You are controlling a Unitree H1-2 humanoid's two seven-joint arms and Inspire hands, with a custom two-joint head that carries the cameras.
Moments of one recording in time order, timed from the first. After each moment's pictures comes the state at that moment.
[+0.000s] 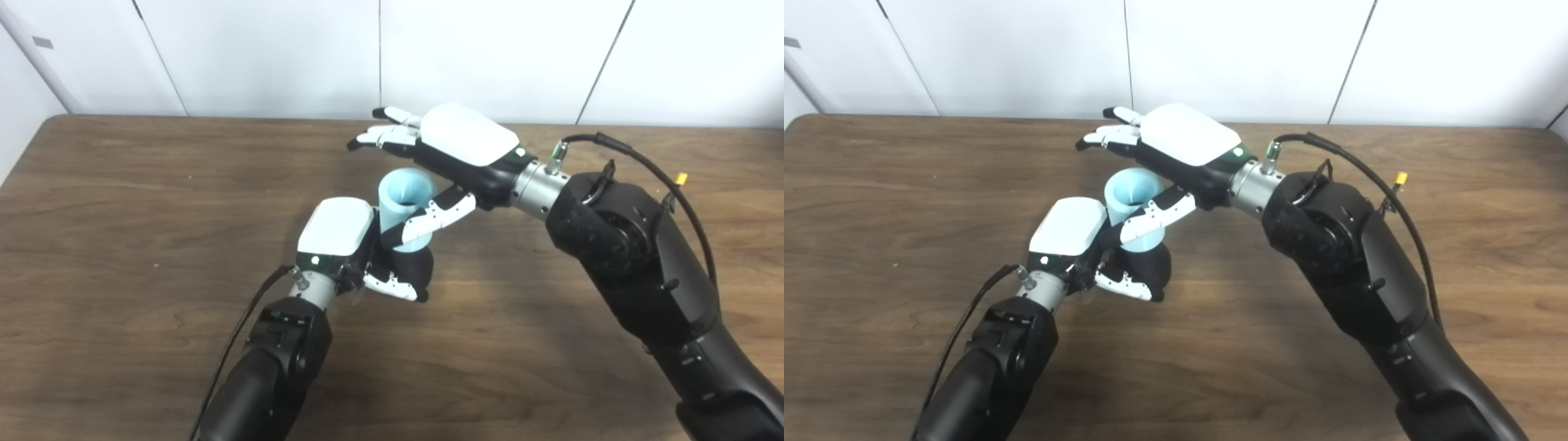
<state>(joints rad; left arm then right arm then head) -0.21 0.15 -0.42 -0.20 1.18 0.26 -0.29 -0.60 -0.33 0.38 -0.33 -0.66 0.03 0.59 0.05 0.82</state>
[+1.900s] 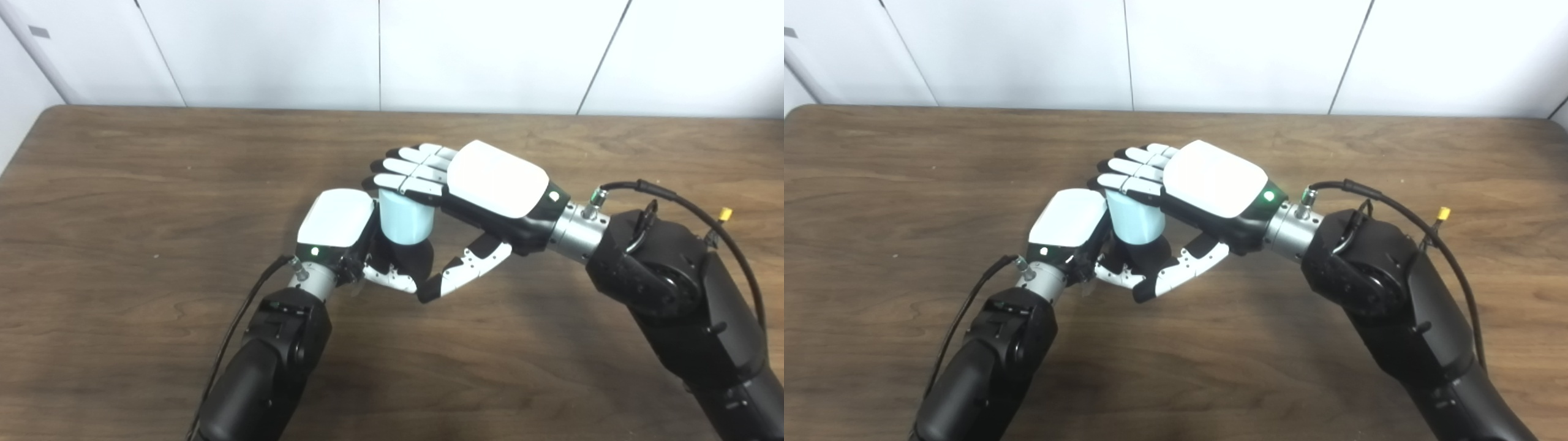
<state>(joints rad) -0.21 0.15 -0.42 -0.21 1.18 0.26 -0.31 -0.44 -0.41 0.36 -0.42 -0.67 -0.16 0.58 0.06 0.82</state>
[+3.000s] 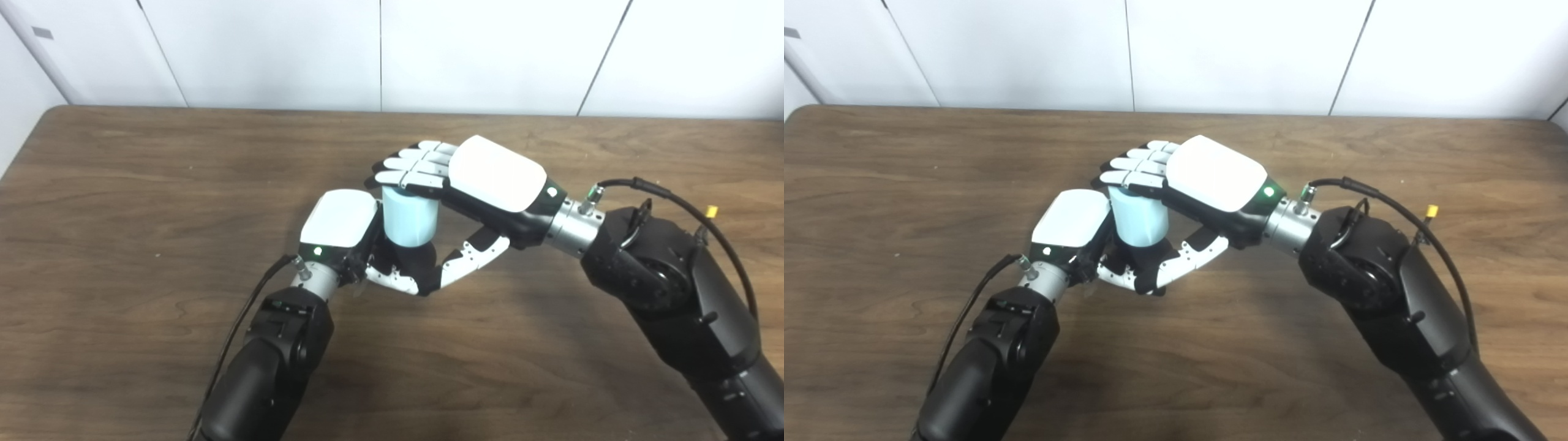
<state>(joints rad) -0.21 0.15 -0.42 -0.21 1.19 0.26 -0.32 -0.45 -0.43 0.40 -0.37 -0.64 -0.17 0.50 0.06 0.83</state>
